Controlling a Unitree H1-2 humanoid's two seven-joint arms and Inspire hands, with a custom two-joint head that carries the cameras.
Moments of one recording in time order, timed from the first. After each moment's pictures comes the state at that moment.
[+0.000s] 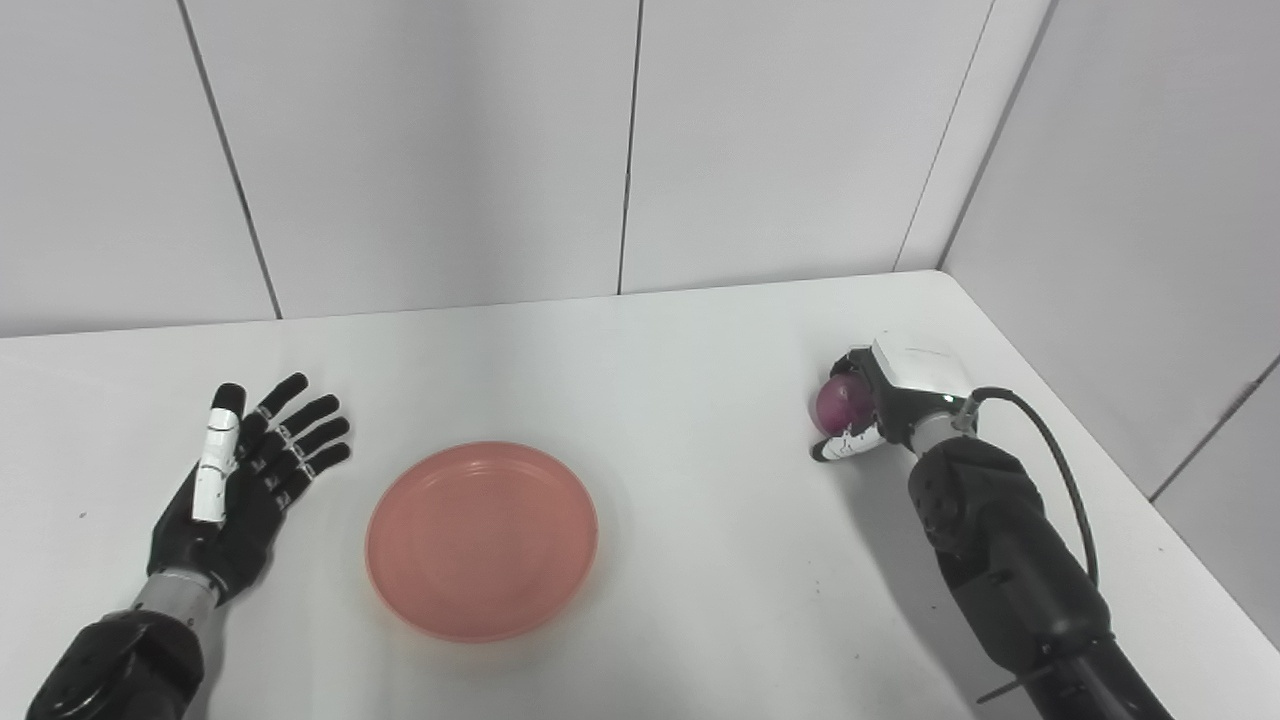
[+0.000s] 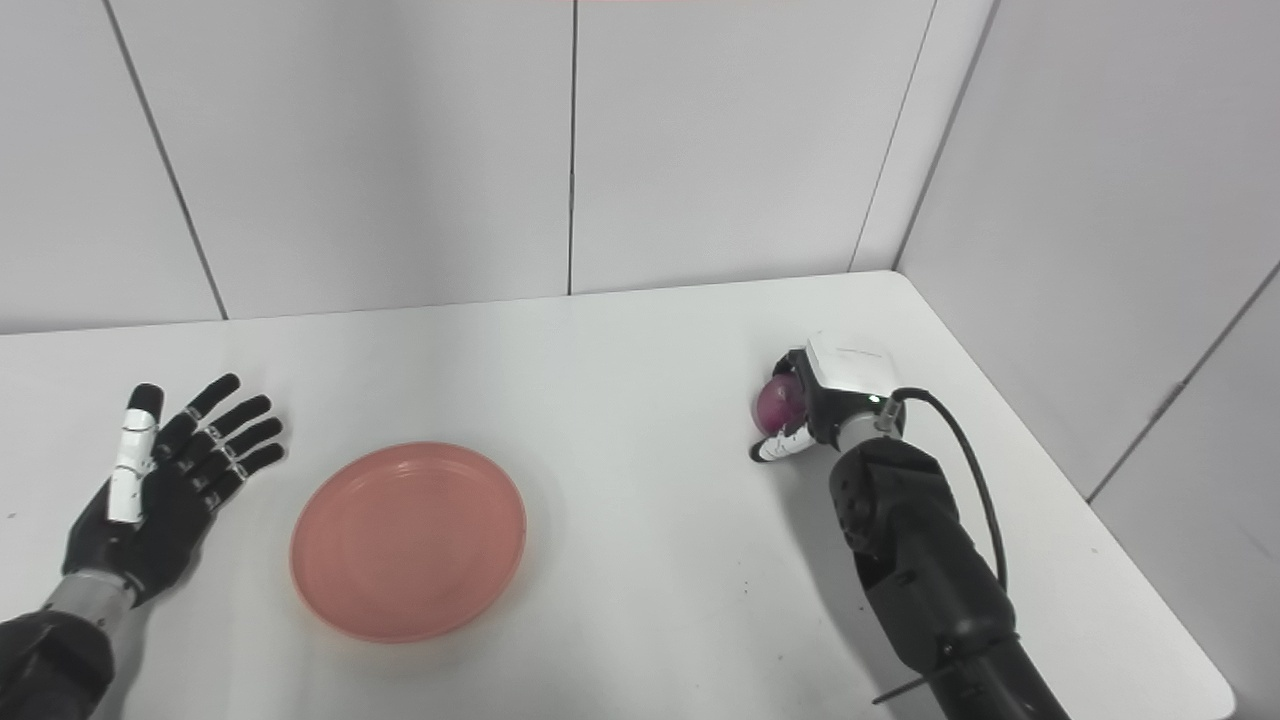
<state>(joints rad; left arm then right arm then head) -0.33 0.15 0.11 0.23 -0.41 0.30 -0.25 -0.37 -0.51 0.11 0.05 -1.04 0.47 0.36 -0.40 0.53</state>
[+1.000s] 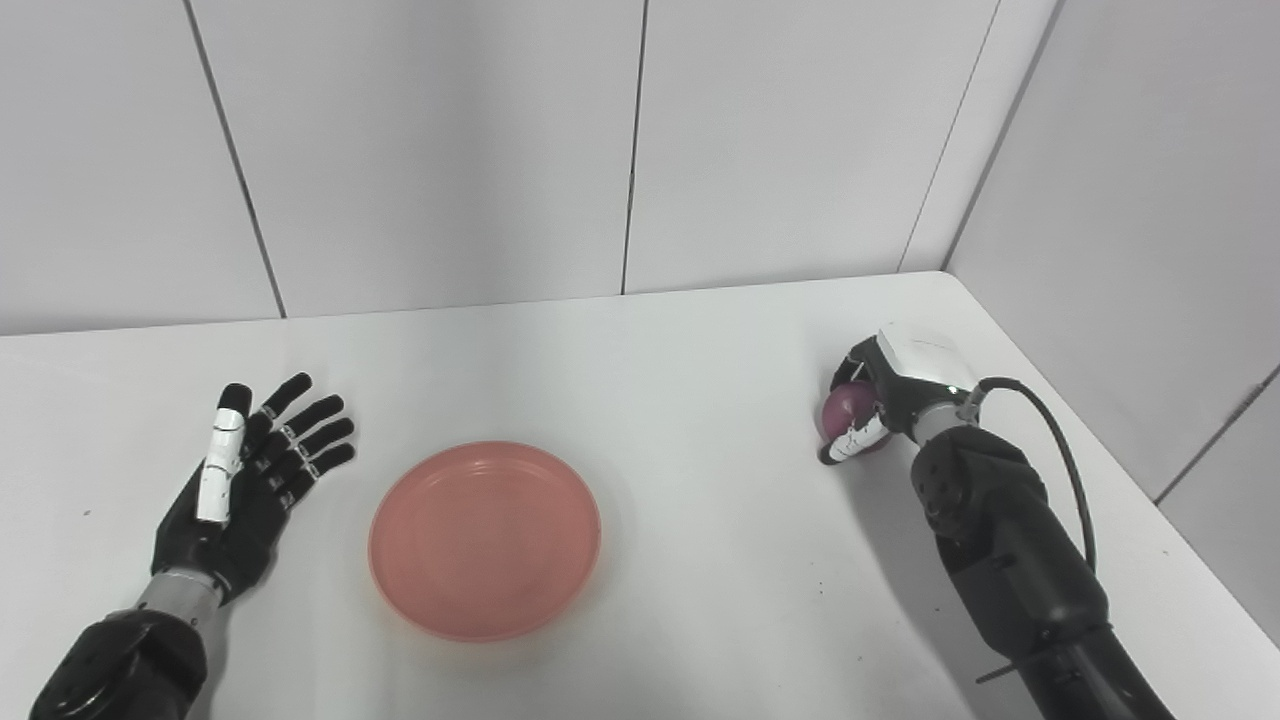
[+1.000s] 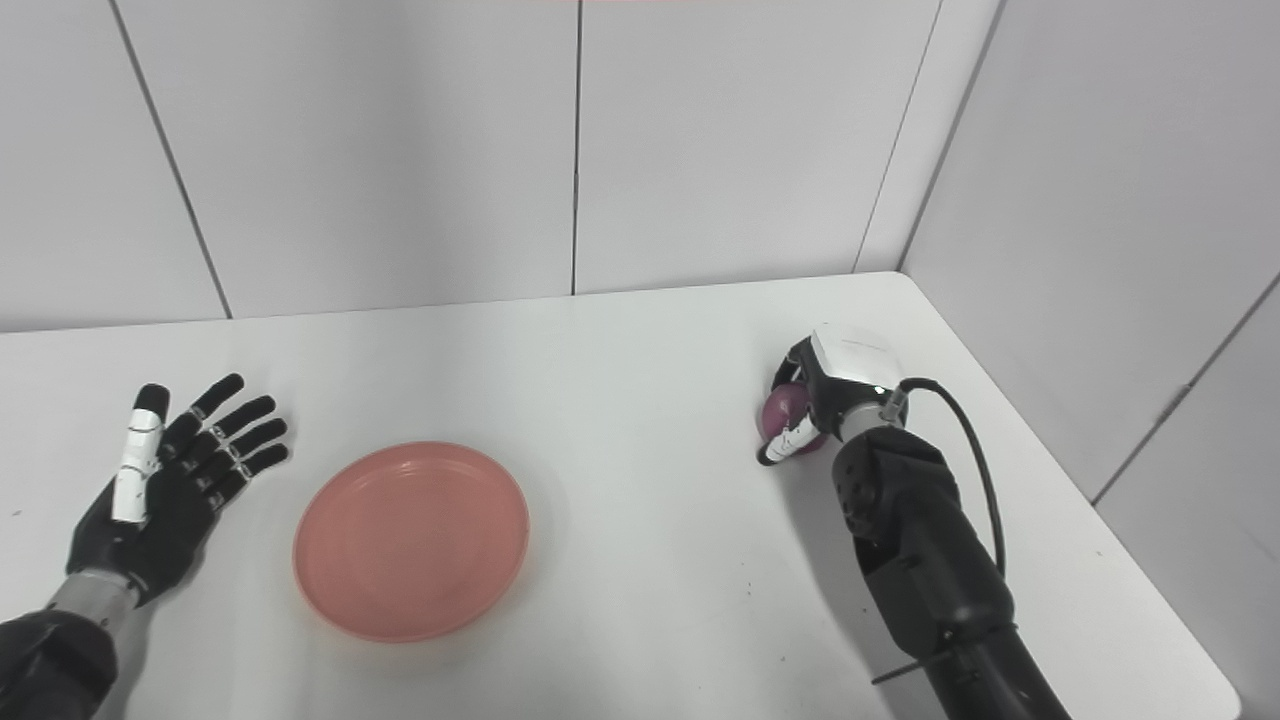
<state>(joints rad) -0.33 0.15 0.11 0.22 -0.41 0.30 -0.25 -0.38 -0.49 0.08 0.05 -1.01 0.47 0.39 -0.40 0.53</state>
